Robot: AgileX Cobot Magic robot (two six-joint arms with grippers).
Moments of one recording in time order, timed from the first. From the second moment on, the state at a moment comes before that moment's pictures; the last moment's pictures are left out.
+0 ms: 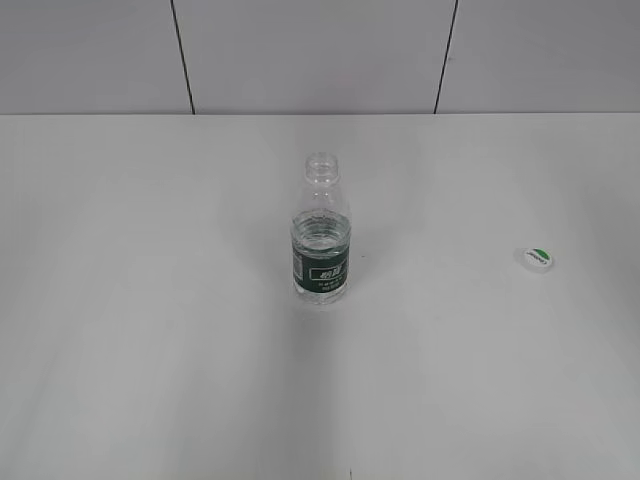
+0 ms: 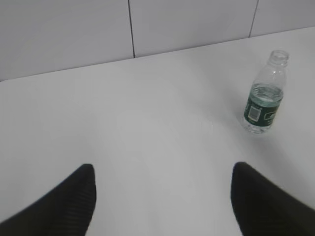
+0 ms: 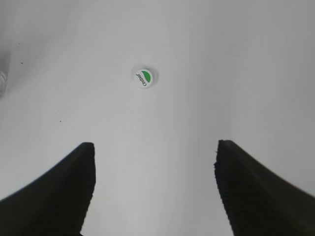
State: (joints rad) left arm -0.03 0.05 -0.60 -0.15 1.02 0.18; right arm 0.00 1.34 -1.30 0.11 1.13 -0.23
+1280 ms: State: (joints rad) left arm -0.03 -0.01 -0.53 -0.20 1.07 0.19; right arm 0.00 1.04 -1.30 0.11 1.21 -0.23
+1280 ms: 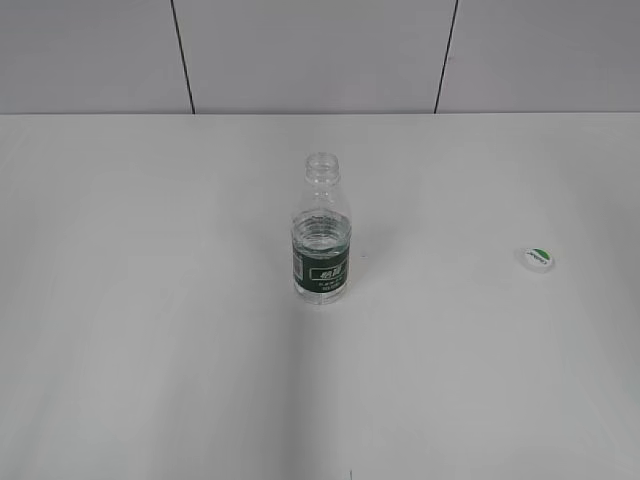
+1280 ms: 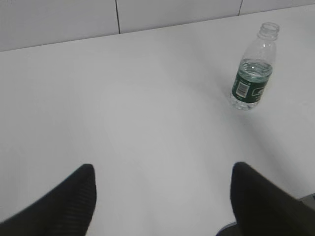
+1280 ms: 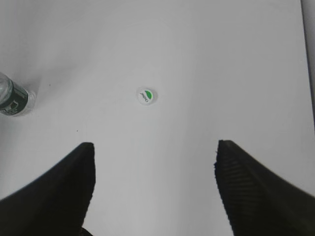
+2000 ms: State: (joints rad) left arm -0.03 -0.01 -0.53 -0.23 1.07 0.19; right arm 0.00 0.34 -0.92 0.07 1.21 -0.22
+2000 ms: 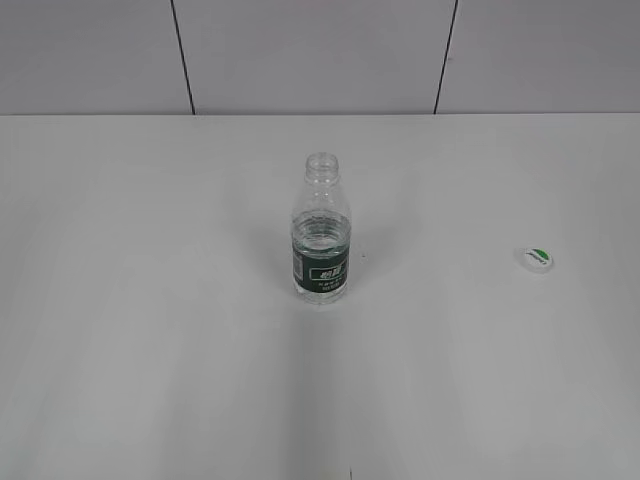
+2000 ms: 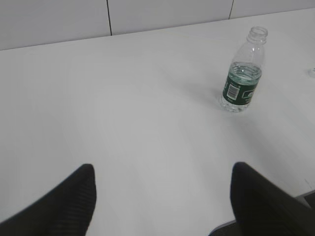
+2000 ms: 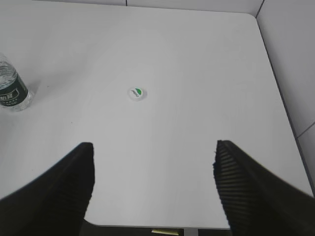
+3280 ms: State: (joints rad) left arm -0.03 -0.01 -0.53 -0.23 1.07 0.19; right arm 0.00 -0.01 -0.52 -0.01 1.10 -0.19
